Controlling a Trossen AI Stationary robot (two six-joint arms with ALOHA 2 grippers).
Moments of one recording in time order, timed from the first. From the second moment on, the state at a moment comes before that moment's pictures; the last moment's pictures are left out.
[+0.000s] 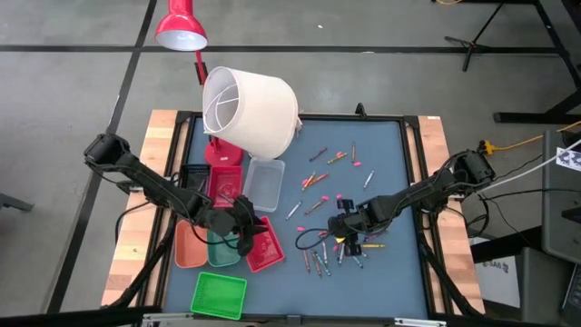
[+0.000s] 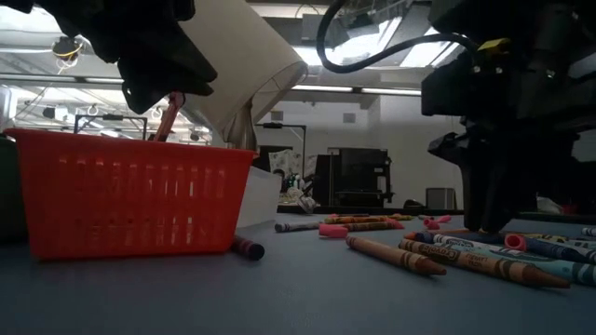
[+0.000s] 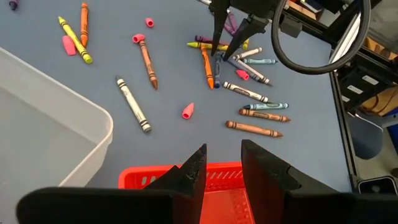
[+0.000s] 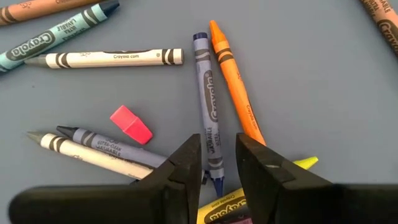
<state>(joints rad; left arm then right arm) -0.46 1.35 0.66 0.10 -0.43 -0.72 0.36 1.61 0.82 -0.38 0.04 0.24</state>
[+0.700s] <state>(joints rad) -0.45 1.35 0.66 0.11 -0.43 -0.72 0.36 1.68 0.82 -0.35 0.06 0.23</state>
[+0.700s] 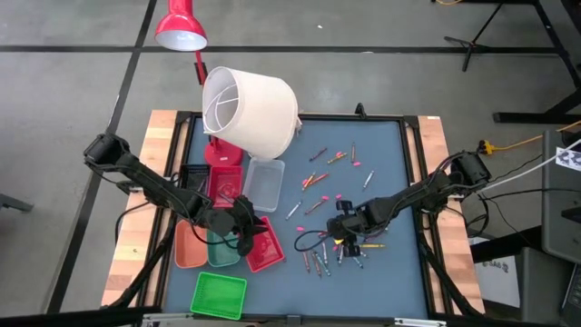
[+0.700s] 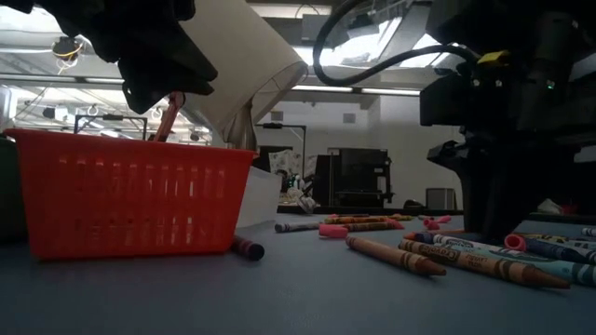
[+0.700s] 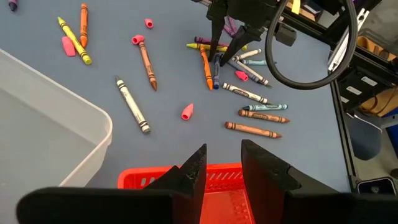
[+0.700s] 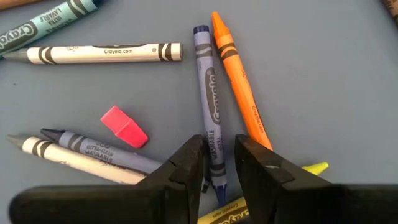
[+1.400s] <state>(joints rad) -0.45 1.35 0.66 0.11 -0.44 -0.72 0.36 1.68 0.82 -0.34 0.08 0.23</state>
